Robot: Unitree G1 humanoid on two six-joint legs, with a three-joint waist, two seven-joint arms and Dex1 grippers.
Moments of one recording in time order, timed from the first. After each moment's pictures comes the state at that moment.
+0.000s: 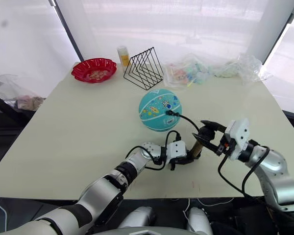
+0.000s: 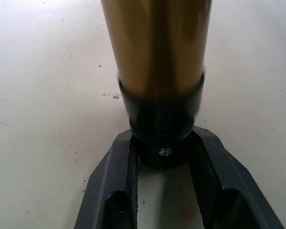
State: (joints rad) left arm -0.69 0.00 -0.44 1.11 0.23 -0.42 -0.86; right arm 0.02 -0.59 -0.06 -0.28 0.47 0.07 0.84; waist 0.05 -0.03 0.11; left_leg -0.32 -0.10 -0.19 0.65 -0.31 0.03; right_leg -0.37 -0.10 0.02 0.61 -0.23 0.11
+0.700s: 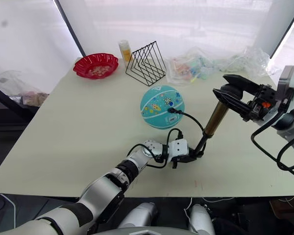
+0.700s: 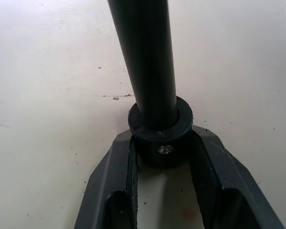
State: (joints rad) left arm -0.71 -0.01 -0.44 1.10 0.23 -0.45 -0.87; right arm -0.25 -0.83 -0.38 -0.44 0.98 0.47 0.76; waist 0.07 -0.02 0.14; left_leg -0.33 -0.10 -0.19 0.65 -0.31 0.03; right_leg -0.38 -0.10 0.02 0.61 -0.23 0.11
